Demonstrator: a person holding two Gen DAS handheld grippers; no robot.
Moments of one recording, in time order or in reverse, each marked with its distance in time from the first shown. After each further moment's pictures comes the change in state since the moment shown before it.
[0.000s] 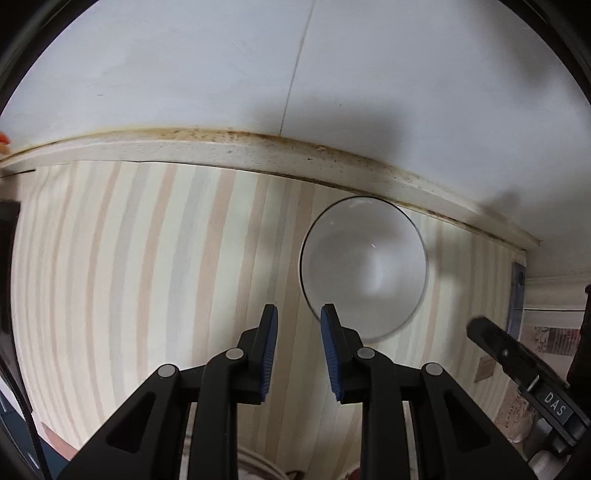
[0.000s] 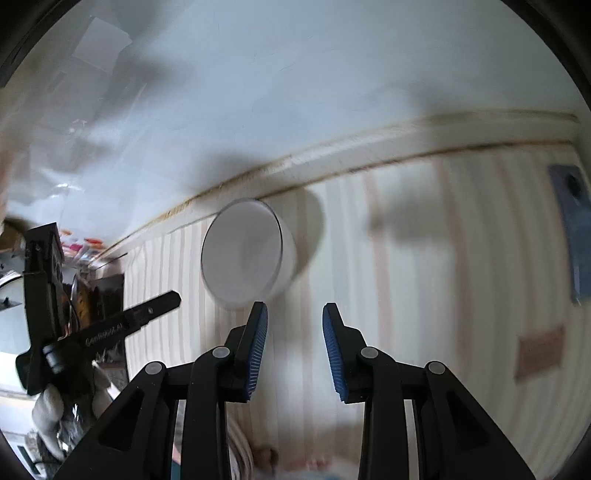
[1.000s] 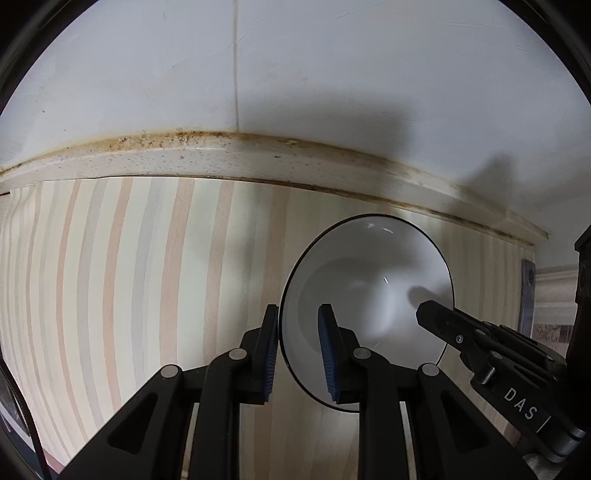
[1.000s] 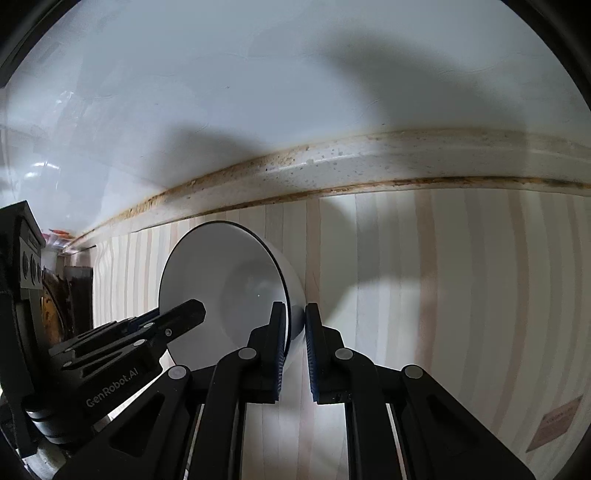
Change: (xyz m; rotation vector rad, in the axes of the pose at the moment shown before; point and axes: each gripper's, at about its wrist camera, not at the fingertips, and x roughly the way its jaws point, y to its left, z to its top) left arm 0.021 -0.013 -0.006 0.062 -0.035 -0.018; right arm 0.092 0.017 0.031 -0.073 0.068 -0.054
